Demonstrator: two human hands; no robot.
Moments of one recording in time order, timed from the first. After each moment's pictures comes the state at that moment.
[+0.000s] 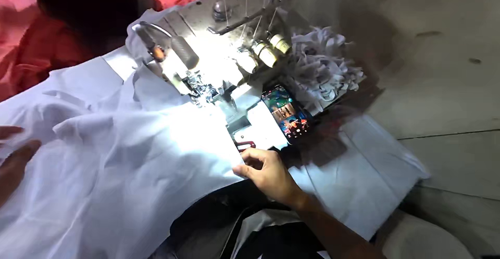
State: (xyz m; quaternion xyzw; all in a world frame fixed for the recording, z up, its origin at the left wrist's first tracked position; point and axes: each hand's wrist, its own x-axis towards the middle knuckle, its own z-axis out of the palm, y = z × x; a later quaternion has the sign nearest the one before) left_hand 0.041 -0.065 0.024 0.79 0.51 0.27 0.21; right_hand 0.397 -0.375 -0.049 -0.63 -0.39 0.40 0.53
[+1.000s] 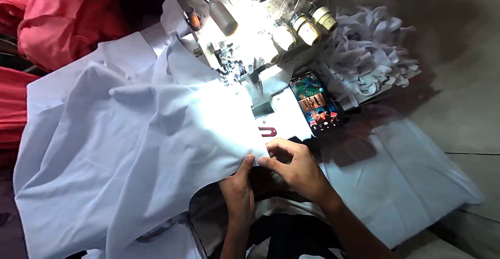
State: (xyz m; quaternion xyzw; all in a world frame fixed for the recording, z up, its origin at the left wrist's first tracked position) left_hand 0.271 -0.353 -0.067 0.29 0.42 0.57 0.64; right_hand 0.405 -0.393 -0.046 -0.63 -0.43 0.39 0.51
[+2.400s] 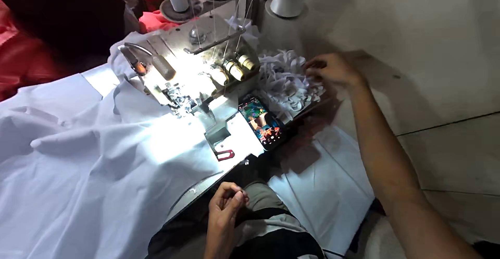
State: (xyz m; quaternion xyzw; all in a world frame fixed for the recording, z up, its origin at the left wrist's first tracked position) left_hand 0.261 -0.371 -0.101 0.40 0.24 0.32 0.82; right_hand 0.731 -0.367 0.025 -0.85 -0.40 0.20 0.29
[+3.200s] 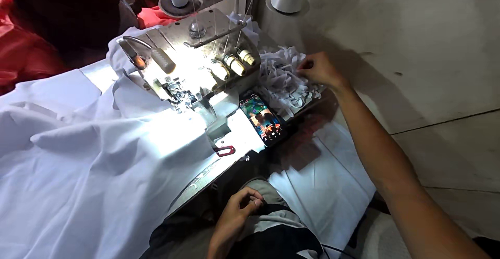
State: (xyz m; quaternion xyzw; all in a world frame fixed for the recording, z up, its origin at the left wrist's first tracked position) left_hand 0.256 -0.369 -0.144 0.58 0.20 0.03 0.79; right_hand 0.722 -0.344 0.001 -0.87 -0.41 0.13 0.25
